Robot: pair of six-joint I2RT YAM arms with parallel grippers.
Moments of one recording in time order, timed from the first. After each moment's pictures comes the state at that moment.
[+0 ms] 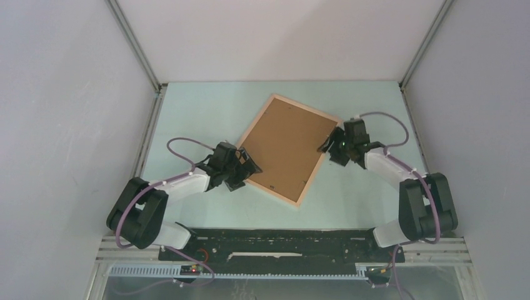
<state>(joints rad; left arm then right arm) -0.51 1.40 0.61 -0.10 0.11 -1.06 0.25 1.45 0.76 -0.20 -0.12 0.91</state>
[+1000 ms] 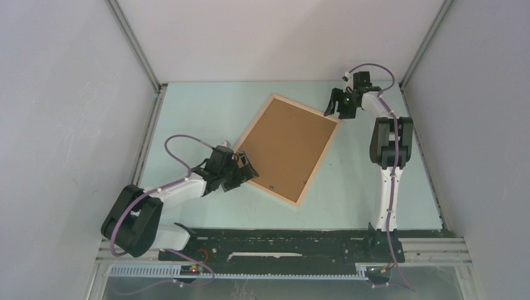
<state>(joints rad) -0.50 1.33 0.55 -0.09 0.07 -0.87 0.00 2.36 1.98 -0.60 -0.36 0.17</state>
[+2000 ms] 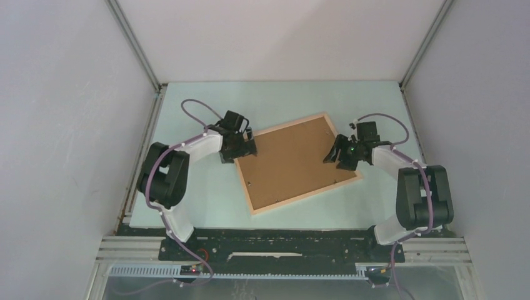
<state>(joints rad) -0.40 1.76 1.11 -0.47 -0.02 -0.64 0.05 1.54 0.84 -0.30 -0.37 0.44</state>
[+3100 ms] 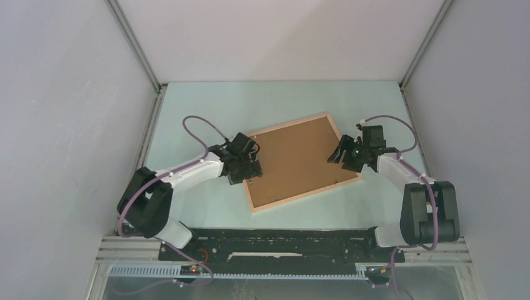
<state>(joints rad) -0.63 1.49 0.92 -0.55 -0.09 -0.87 0.06 1.41 0.75 -0.29 -0.35 0.47</state>
